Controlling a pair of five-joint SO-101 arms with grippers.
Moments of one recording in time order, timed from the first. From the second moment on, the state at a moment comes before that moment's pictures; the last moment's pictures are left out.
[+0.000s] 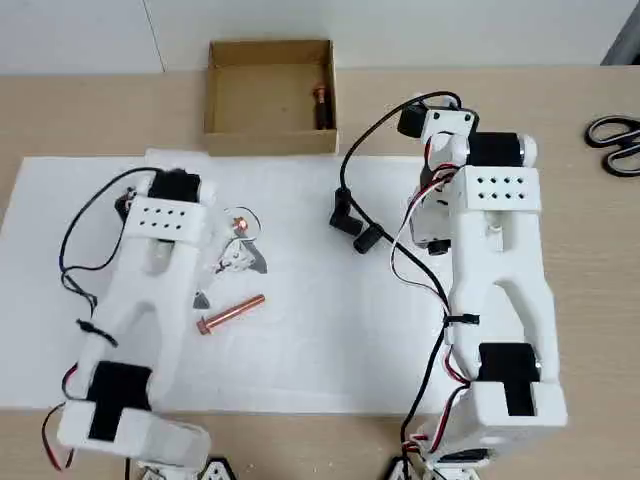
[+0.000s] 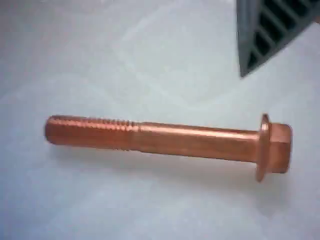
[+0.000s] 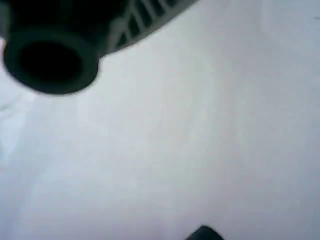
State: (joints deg) left arm 3.4 2.2 11.5 99.1 50.9; right arm -3.4 5.2 -10.2 96.1 6.4
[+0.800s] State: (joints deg) left arm 3.7 20.1 8.7 99.4 60.2; right arm -3.4 5.2 -10.2 96.1 6.4
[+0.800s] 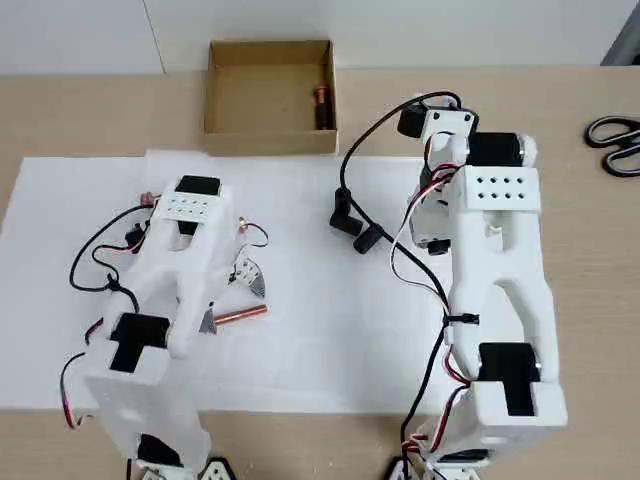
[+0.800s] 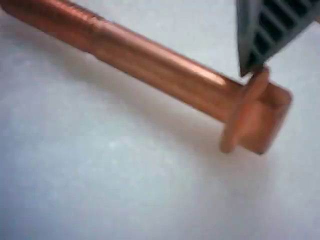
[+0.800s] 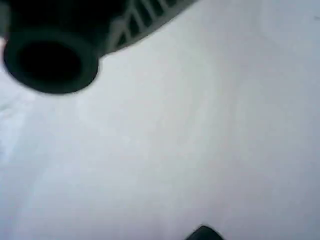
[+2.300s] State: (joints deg) left arm 2.9 22.1 0.1 99.3 56.7; right arm -3.4 5.2 -10.2 96.1 6.4
